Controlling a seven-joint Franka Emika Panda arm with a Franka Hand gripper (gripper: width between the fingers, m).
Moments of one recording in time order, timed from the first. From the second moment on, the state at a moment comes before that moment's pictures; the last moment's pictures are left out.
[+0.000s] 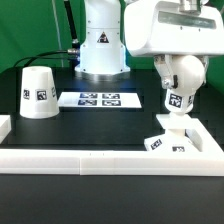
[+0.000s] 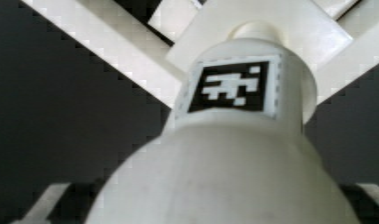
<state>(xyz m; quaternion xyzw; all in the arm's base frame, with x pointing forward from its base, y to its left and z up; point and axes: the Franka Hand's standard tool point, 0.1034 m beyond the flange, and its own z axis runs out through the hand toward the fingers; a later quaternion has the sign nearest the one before) 0.620 0.101 0.123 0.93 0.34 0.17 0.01</state>
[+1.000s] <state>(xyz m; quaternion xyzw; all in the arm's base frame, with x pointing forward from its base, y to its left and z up) 0.612 0.104 0.116 0.92 0.33 0.20 0.02</state>
